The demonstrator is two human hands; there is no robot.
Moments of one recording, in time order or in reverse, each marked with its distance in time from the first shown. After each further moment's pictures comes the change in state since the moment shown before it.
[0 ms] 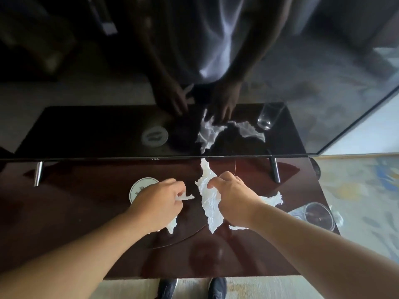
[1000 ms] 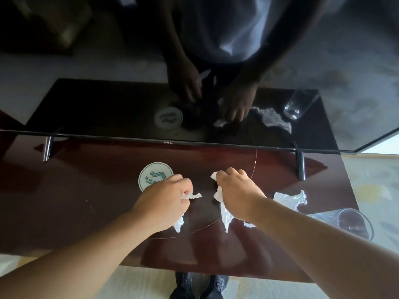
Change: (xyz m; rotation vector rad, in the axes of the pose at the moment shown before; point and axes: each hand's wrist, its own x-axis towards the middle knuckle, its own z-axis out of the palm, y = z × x) left_hand -0.007 -0.020 0.025 -0.009 -0.012 -0.088; right_hand 0.043 0.002 0.038 -0.303 -0.046 -0.064
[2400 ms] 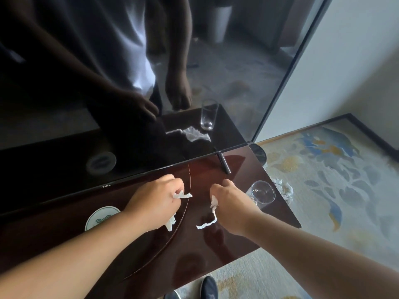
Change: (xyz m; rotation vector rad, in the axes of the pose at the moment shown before) left_hand 0.031 0.100 -0.038 0.058 -0.047 0.408; right_hand -0.125 0.027 -0.039 0.337 0.241 0.424
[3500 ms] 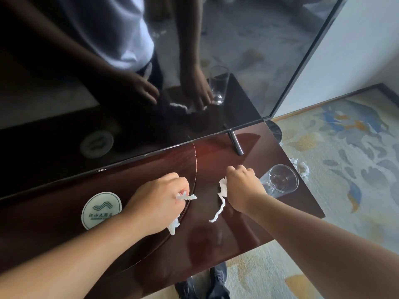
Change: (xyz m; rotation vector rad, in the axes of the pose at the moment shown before) left_hand -0.001 -0.013 0.033 -0.002 -0.096 -0.017; right_hand 0.062 0.045 0.054 -0.192 -0.058 0.120
